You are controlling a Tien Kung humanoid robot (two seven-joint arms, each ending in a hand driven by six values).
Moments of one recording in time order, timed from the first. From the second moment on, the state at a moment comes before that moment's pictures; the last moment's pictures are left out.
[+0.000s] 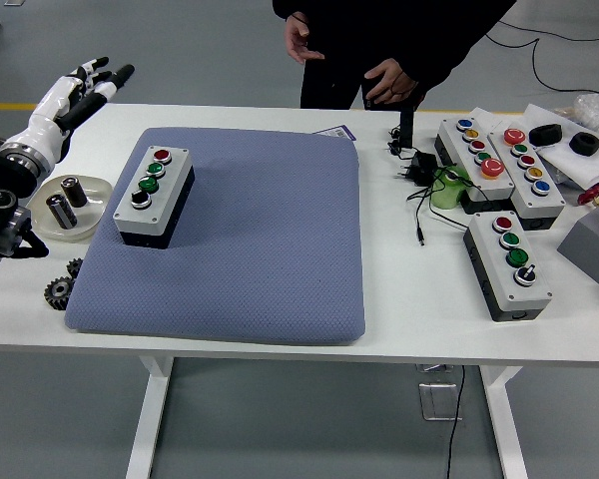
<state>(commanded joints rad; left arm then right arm) -0.72 0.38 -1.08 -1.03 1.34 0.06 0.27 0.03 -0.10 0.70 0.18 -0.62 -0.19 -0.16</state>
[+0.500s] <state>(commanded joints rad) -0.76 0.30 -0.93 -0.95 1.90 0.00 0.56 0.03 -0.10 0.69 0.18 -0.62 -0.20 -0.16</state>
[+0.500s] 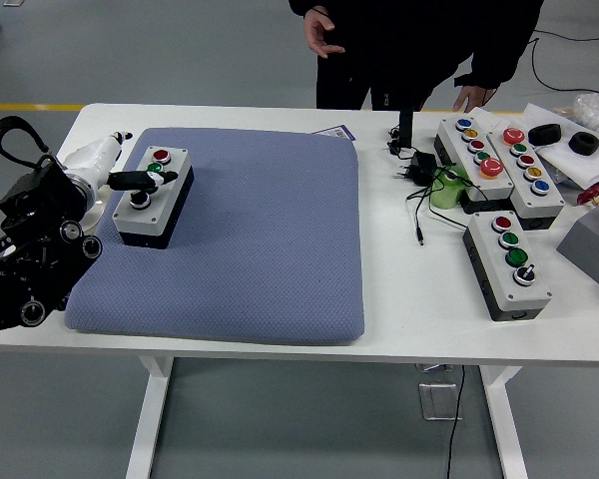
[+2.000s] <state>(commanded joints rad) -0.85 0.18 -0.83 -0.75 1.92 -0.05 0.65 0.03 -0.11 0.70 0.18 -0.62 -0.21 -0.15</state>
